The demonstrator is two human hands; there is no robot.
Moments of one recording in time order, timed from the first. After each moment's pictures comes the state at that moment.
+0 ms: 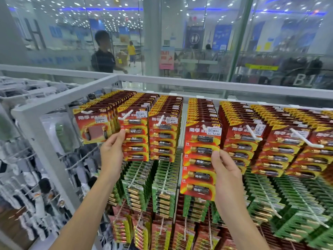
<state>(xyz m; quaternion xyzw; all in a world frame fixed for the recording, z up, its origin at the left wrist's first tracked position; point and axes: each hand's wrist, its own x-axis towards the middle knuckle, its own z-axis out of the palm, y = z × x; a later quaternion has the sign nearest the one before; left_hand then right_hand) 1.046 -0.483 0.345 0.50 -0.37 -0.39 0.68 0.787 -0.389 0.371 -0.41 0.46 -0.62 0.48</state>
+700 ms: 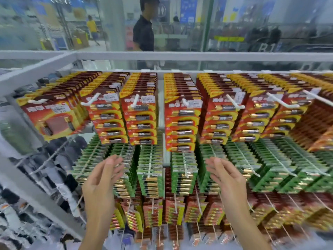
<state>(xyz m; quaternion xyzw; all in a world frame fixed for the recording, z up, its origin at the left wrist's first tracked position) 1.020 -0.399 0.284 0.53 -0.41 -0.39 0.64 0.751 -0.361 0.288 -0.33 0.59 -0.63 0.38</state>
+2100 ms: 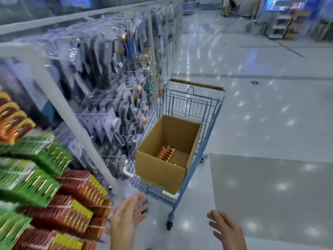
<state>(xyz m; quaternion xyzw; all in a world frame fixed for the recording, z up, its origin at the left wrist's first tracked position) 0.338 -0.086 0.175 0.31 -0.60 -0.74 -0.01 0.368 0.169 0.128 0.35 0.62 -0.70 0.03</state>
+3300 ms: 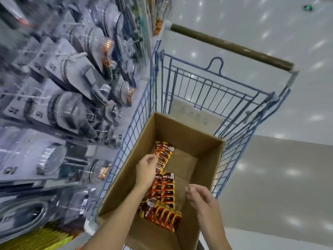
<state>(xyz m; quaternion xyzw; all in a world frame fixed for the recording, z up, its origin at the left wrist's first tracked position) -0.185 -0.014 -0.040 0.29 -0.78 -0.52 -0.18 -0.091 0.155 0.051 0.40 0.66 -0.61 0.19</state>
